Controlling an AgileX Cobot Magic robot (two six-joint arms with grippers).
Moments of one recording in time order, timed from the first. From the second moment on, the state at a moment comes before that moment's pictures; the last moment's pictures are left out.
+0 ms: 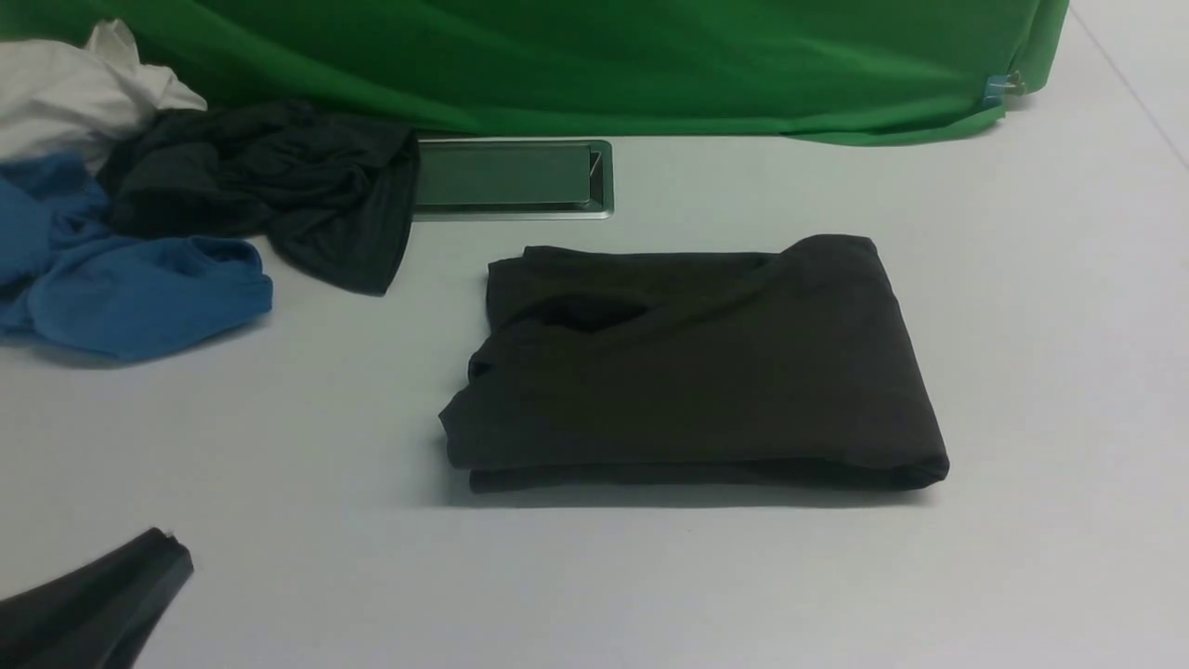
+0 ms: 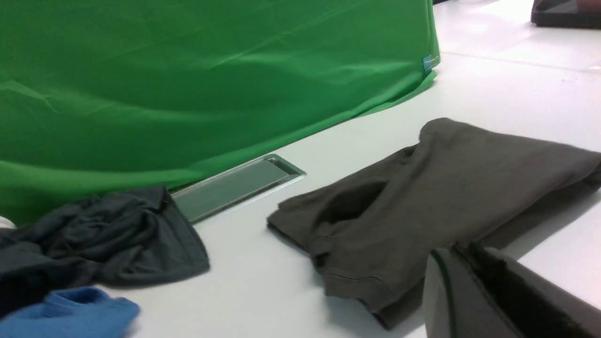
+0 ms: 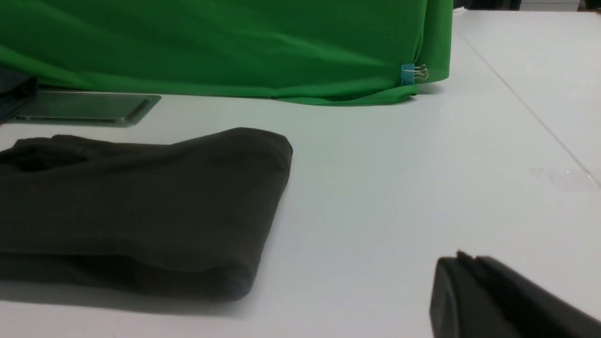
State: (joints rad) right arm 0.03 0.00 0.01 0.01 0.26 0.04; left arm -0.34 0.02 -0.16 -0.29 0.30 0.54
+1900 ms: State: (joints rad) right arm 0.03 0.00 0.01 0.01 0.25 0.04; left arm 0.00 0.00 0.01 -0.18 0.29 0.33
